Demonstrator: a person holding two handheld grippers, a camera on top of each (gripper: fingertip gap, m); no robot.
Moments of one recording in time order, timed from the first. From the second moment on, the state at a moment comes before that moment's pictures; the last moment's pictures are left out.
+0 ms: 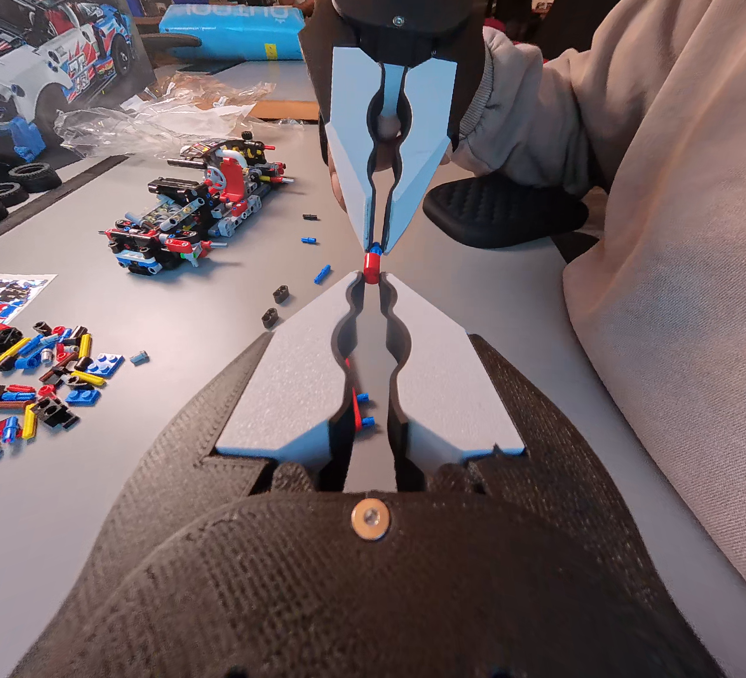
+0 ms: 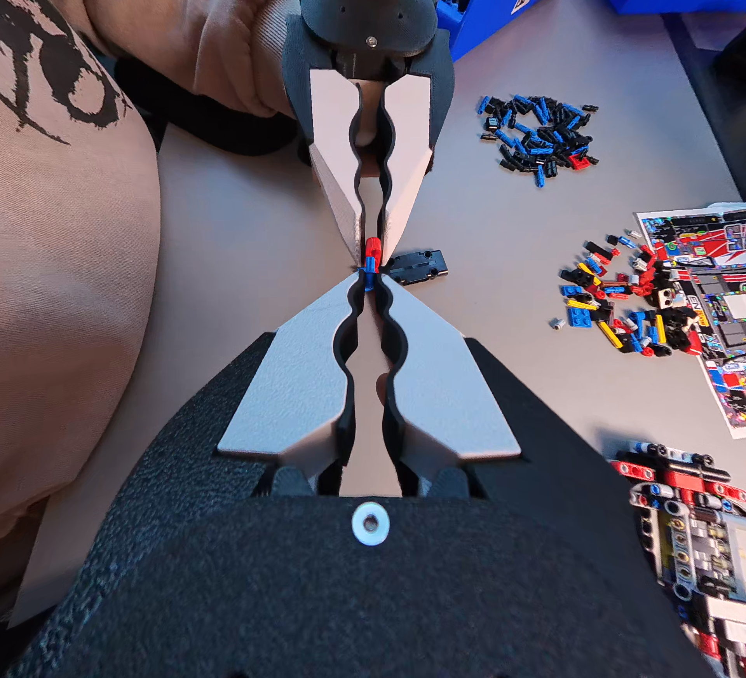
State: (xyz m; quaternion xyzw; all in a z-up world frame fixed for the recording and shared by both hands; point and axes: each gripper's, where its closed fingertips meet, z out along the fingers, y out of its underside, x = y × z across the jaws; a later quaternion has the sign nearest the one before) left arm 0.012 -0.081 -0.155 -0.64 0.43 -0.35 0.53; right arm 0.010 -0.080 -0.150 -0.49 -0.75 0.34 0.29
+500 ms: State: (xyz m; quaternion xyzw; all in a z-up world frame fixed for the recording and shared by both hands) left arm 0.015 -0.076 -0.190 -0.63 0.56 -0.11 0.53; right arm 0.018 -0.081 -0.182 -0.56 -0.74 0.32 0.19
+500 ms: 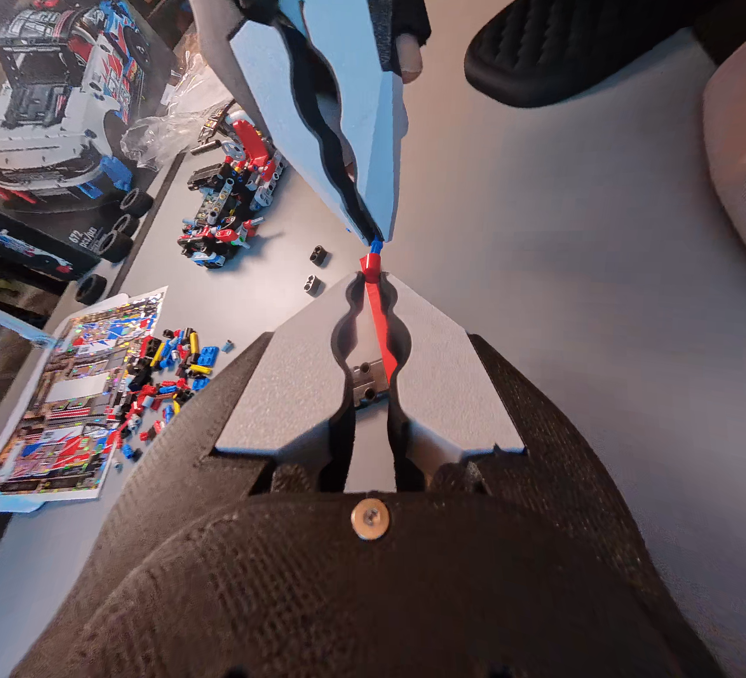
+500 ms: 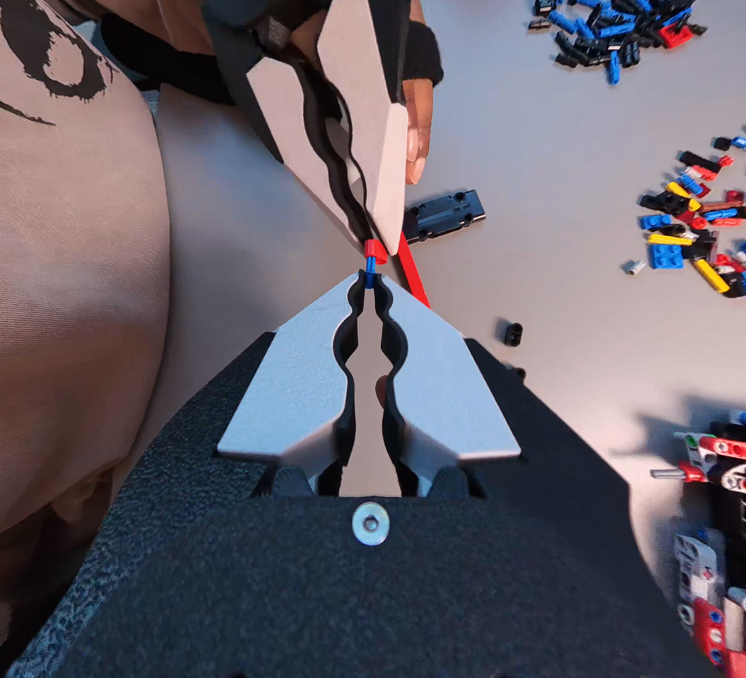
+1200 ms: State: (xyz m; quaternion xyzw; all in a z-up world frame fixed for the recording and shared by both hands) left arm 0.019 -0.073 -0.225 -0.60 0.65 0.10 0.45; right arm 0.021 -0.085 -0.213 -0.67 -0.65 0.36 0.06
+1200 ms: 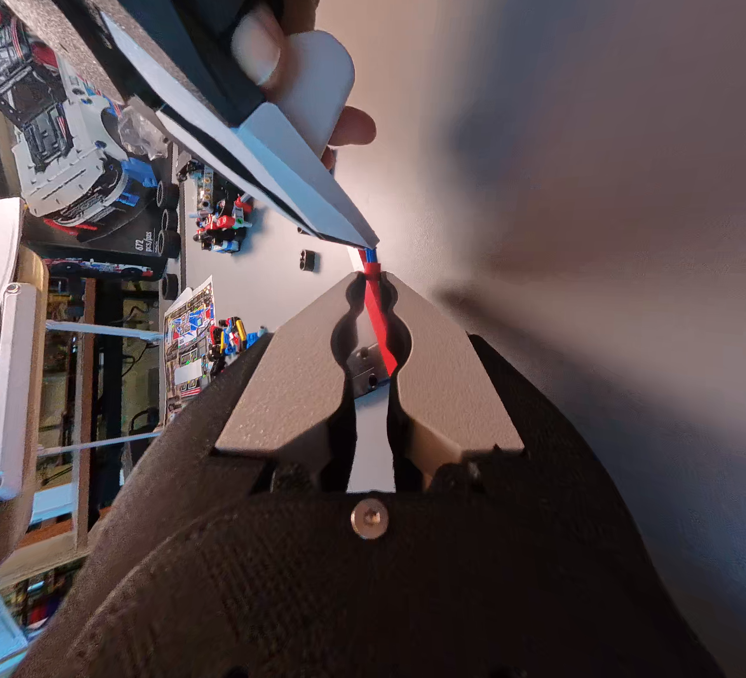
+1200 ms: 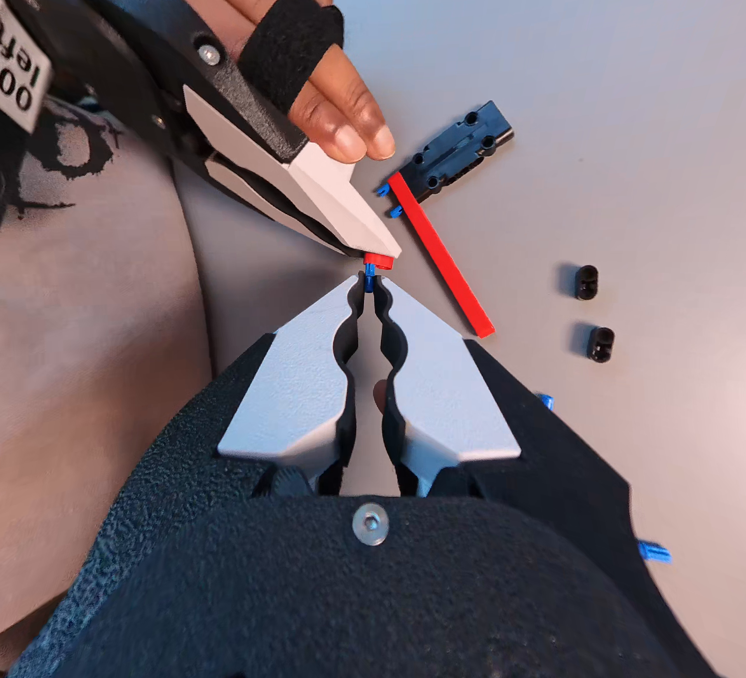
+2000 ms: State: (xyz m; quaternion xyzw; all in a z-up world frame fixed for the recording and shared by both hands) left arm 0.006 -0.051 -0.208 -0.69 0.54 0.05 0.49; right arm 0.005 -0.062 -0.196 -0.72 -0.52 0.42 0.18
